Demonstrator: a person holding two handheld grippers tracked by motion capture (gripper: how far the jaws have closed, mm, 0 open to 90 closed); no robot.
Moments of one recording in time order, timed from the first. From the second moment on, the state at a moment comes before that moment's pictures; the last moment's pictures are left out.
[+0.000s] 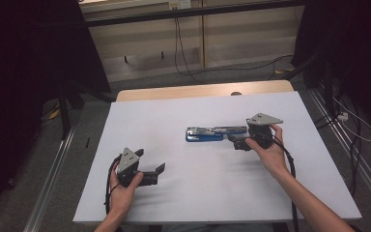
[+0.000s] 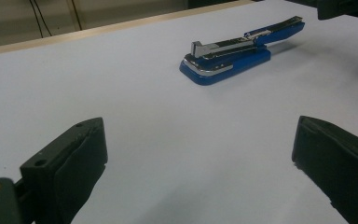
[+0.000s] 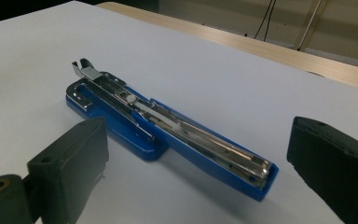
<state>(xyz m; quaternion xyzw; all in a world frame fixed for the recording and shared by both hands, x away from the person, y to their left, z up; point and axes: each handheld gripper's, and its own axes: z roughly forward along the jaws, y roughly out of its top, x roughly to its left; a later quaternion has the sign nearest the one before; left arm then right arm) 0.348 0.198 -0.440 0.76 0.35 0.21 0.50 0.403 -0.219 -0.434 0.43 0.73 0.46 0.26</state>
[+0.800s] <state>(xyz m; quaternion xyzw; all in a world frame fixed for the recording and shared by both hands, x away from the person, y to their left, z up) 0.349 0.189 -0.441 0.78 0.34 0.22 0.48 0.374 -0.246 -0.443 0.45 0.73 0.45 0.25</state>
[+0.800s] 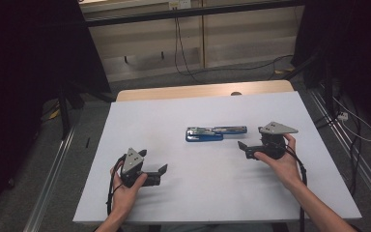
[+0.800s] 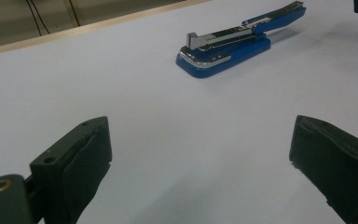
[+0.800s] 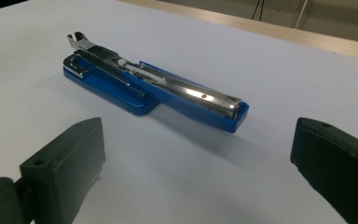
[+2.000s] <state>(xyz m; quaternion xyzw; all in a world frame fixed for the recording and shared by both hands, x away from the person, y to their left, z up) 0.411 0.116 -0.440 0.79 0.31 0.20 0.50 0.376 -0.253 -0.449 0.43 0.74 0.48 0.20</state>
